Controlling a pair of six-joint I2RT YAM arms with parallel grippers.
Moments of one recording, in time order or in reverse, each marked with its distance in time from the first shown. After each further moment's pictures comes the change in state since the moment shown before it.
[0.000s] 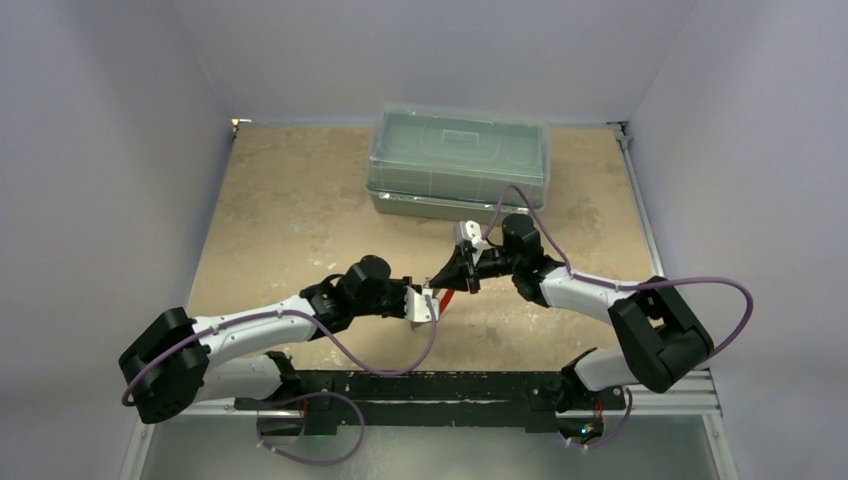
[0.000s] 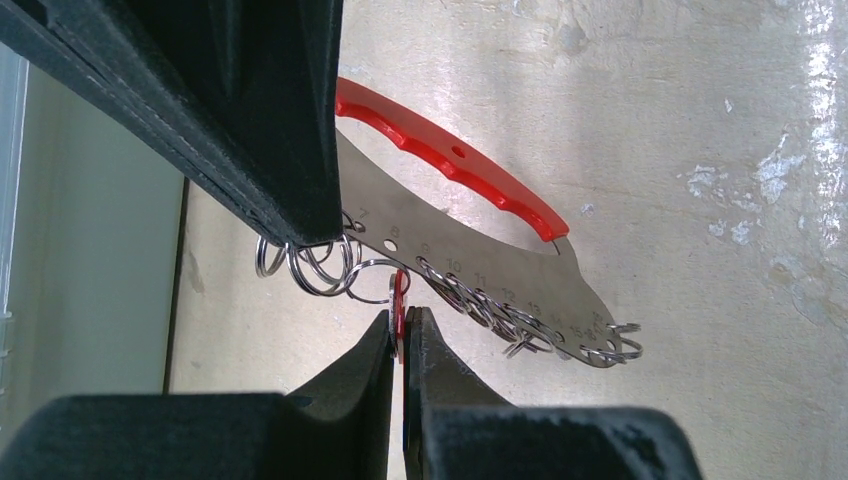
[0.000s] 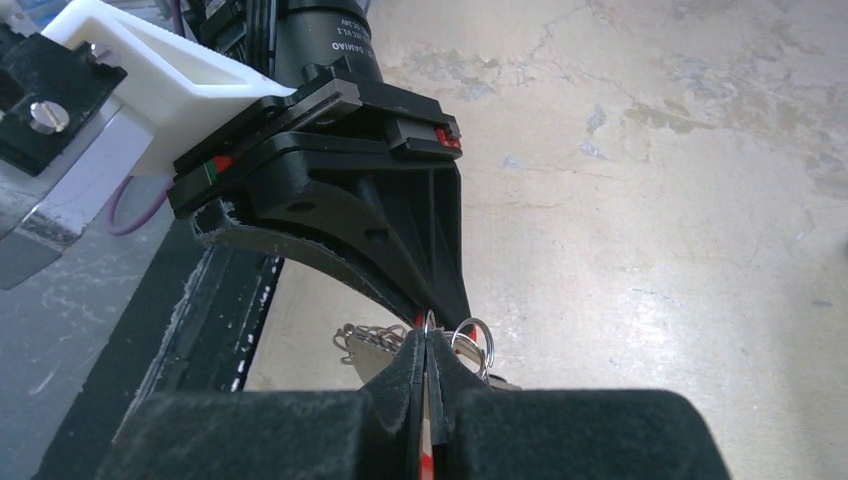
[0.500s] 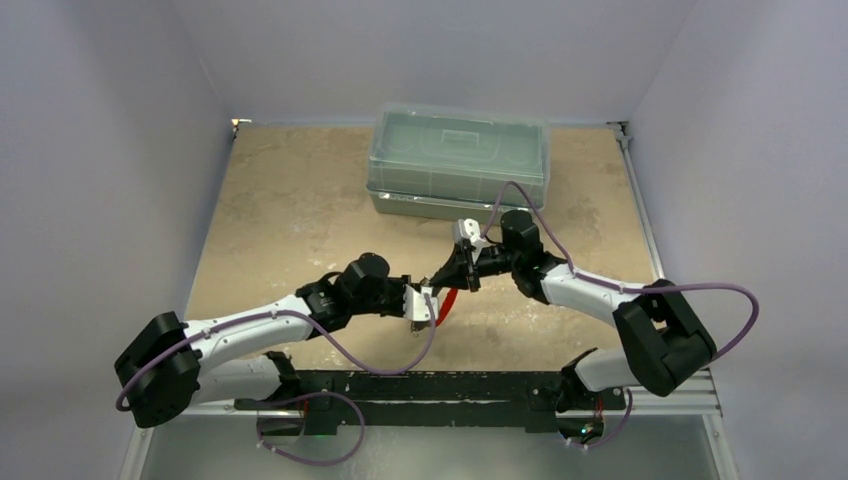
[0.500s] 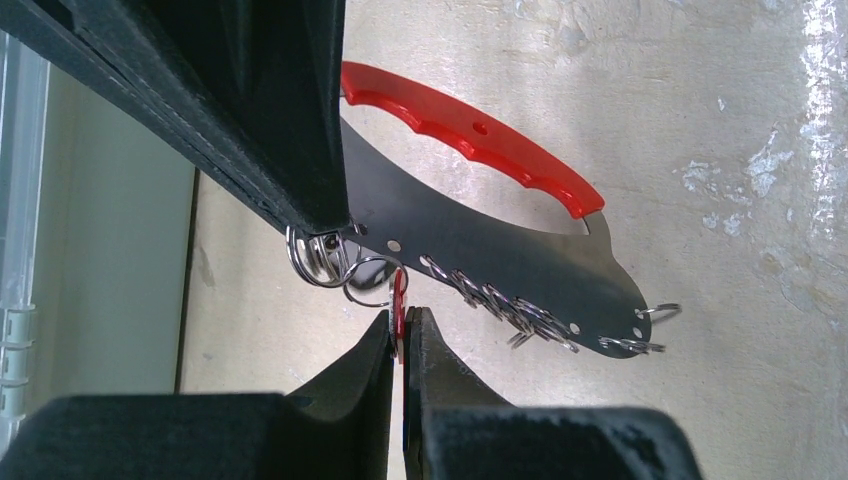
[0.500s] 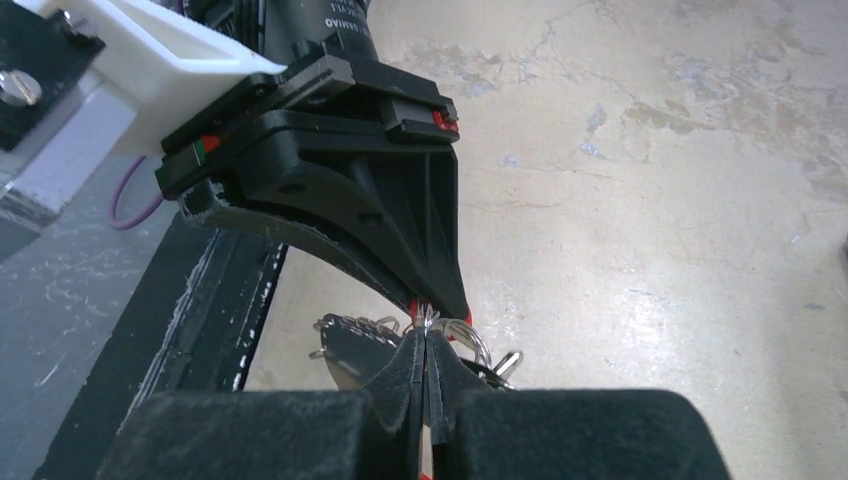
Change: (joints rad) left arm 0.000 -0.037 0.034 -0.081 -0.007 0.001; right arm 0.001 -0.019 0.043 -0.113 -0.001 -0.061
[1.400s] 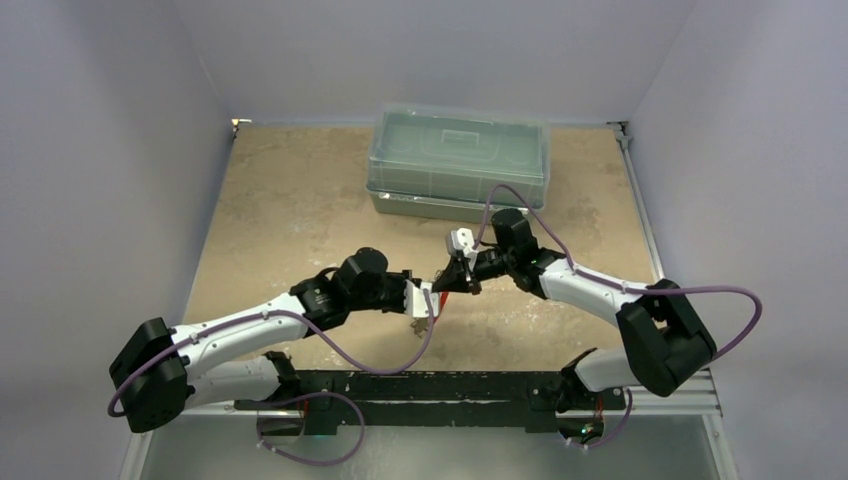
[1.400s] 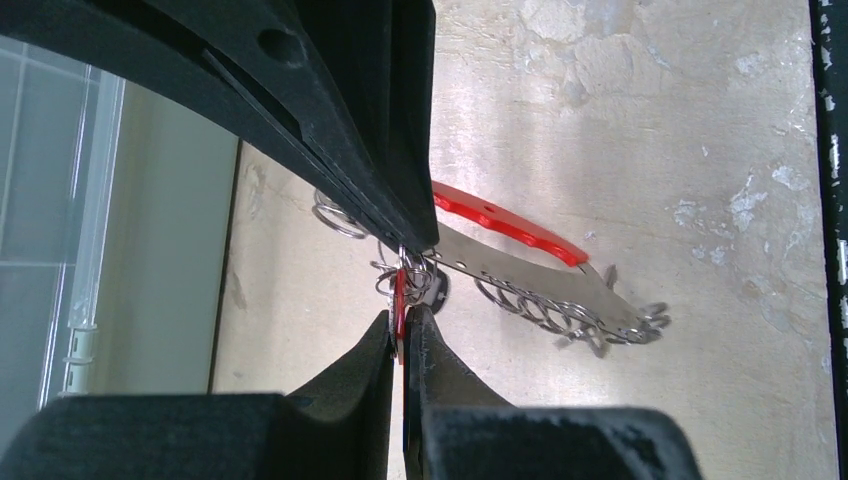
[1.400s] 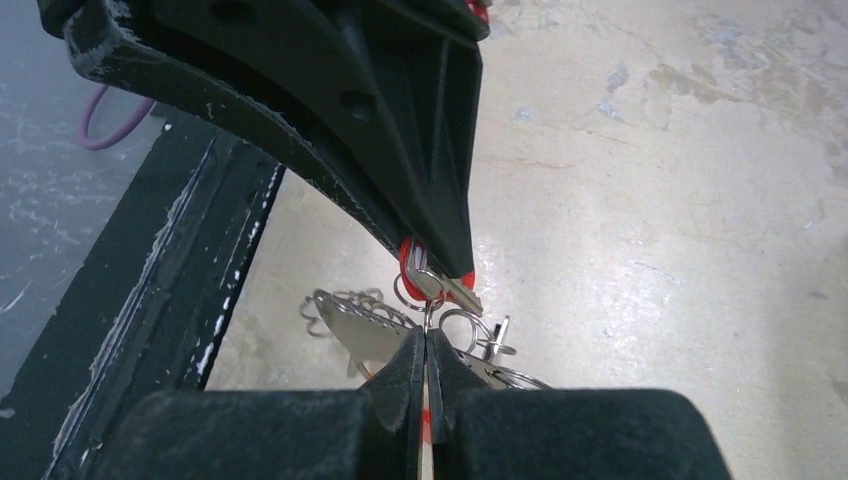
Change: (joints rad) left arm -0.005 -0.034 0.058 -0.042 0.029 -0.013; right arm 0.029 0.000 0.062 -0.305 0.026 -0.300
